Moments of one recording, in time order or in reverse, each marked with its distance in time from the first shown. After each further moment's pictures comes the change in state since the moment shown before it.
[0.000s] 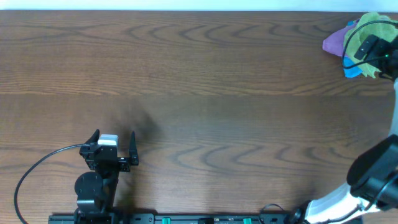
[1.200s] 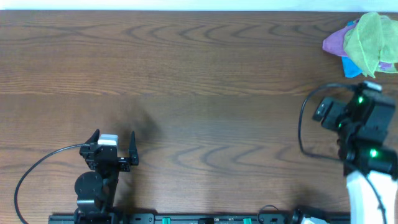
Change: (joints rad) left arm 0.000 0.000 0.000 0.000 0.000 0.000; right arm 0.226 -0.809 -0.748 0.033 0.201 0.031
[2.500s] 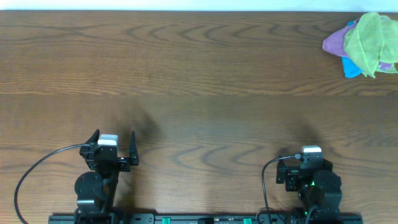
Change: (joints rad) left arm 0.001 0.001 0.000 -0.001 0.000 0.000; right arm 0.256 -1.035 -0.729 -0.158 -0.054 -0.211
